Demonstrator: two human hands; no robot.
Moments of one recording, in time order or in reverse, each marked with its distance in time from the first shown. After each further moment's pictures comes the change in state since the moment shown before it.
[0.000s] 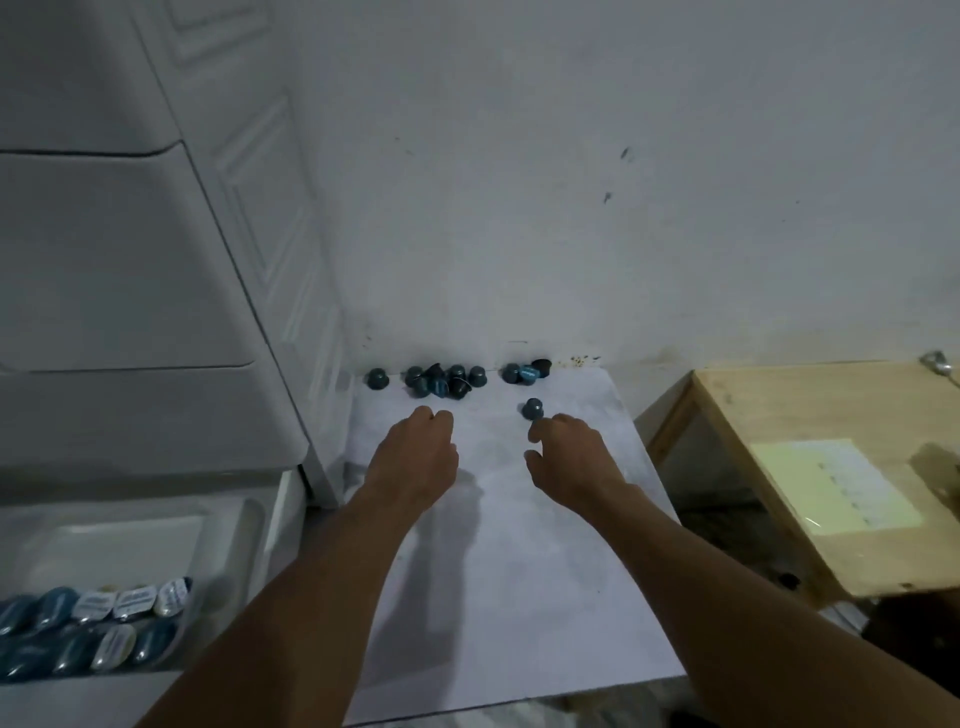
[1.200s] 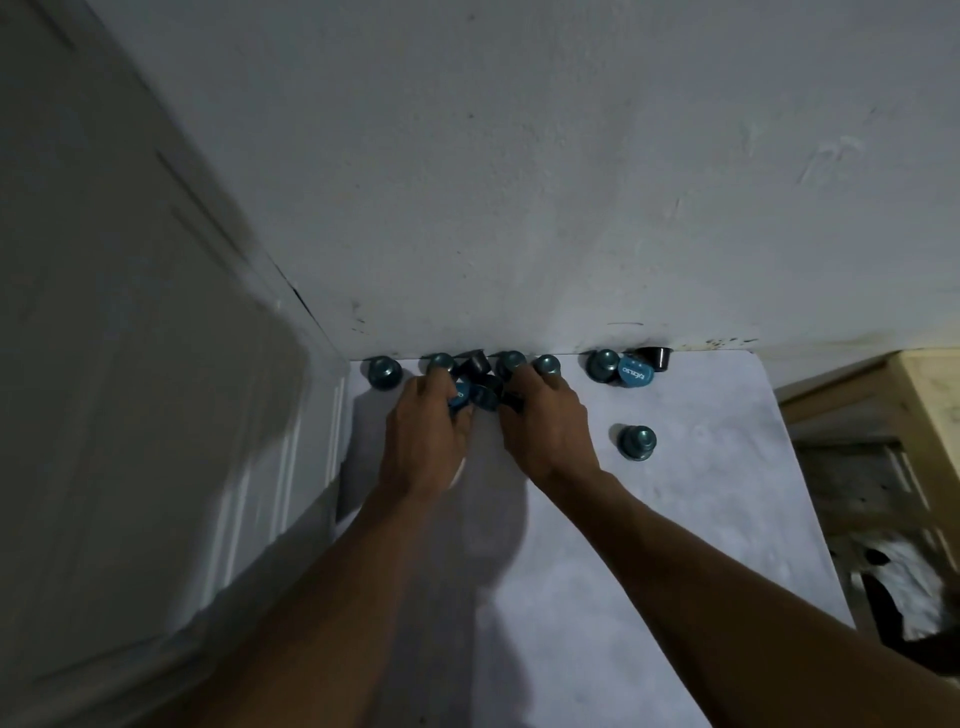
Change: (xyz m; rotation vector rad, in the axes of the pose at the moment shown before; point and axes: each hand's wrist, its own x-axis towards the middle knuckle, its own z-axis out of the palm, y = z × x) left_hand 0.197 -0.098 0.113 -0.312 0.021 -0.285; right_hand 0.230 -0.032 0.143 0.321 -0.099 0.094
